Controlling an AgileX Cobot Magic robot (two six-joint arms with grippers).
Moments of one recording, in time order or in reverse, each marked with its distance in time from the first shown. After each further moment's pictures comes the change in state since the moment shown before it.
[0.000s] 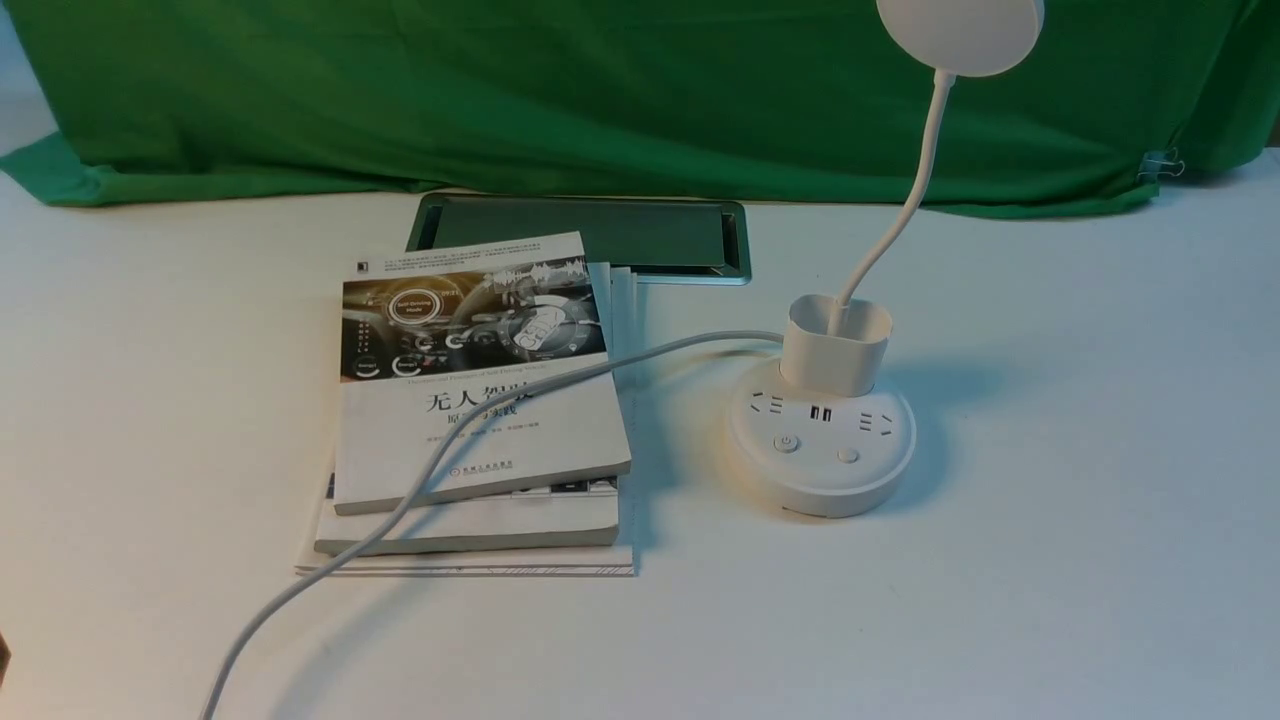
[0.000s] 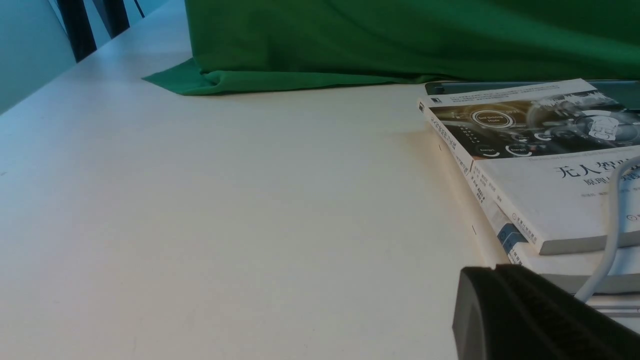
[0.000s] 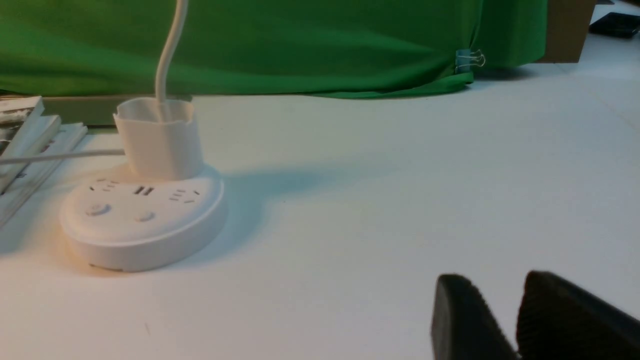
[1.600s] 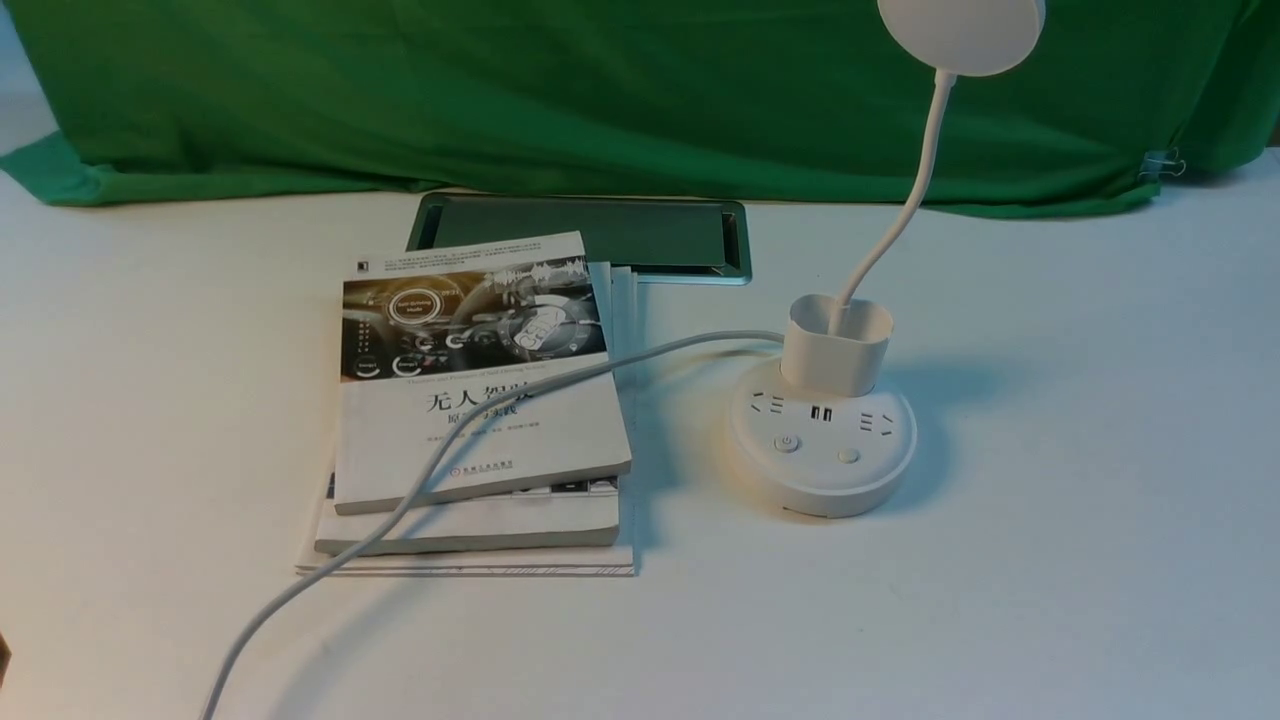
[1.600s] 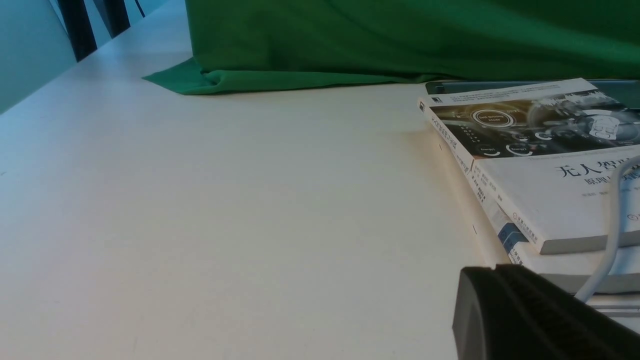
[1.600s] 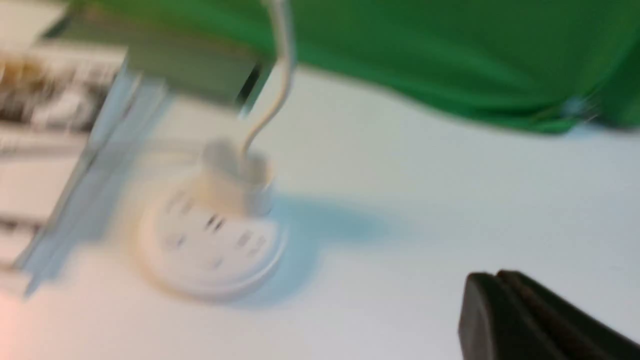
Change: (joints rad) right arm 0.062 1.002 -1.054 0.263 0.509 -0.482; left arm 0.000 0.000 0.000 0.000 0.000 0.000
